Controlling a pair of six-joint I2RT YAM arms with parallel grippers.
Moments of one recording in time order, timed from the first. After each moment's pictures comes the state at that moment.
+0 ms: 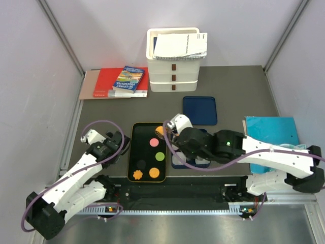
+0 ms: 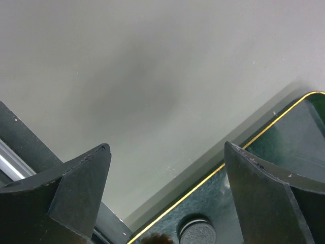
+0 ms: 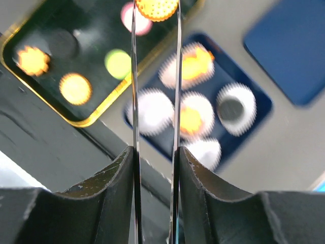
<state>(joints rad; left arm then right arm) -0.57 0.83 0.61 -1.04 -0.73 -1.46 1.32 1.27 1.32 -0.92 0.45 0.34</state>
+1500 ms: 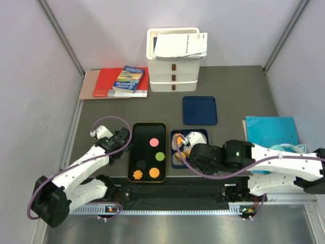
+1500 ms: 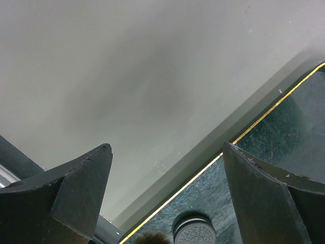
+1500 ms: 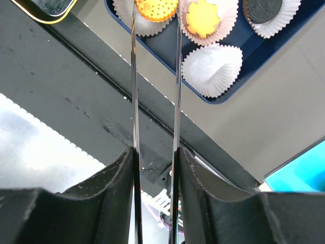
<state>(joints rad) -0.57 1.00 0.60 -0.88 -0.64 -1.36 1.40 1.09 1.13 -1.21 0.34 0.56</state>
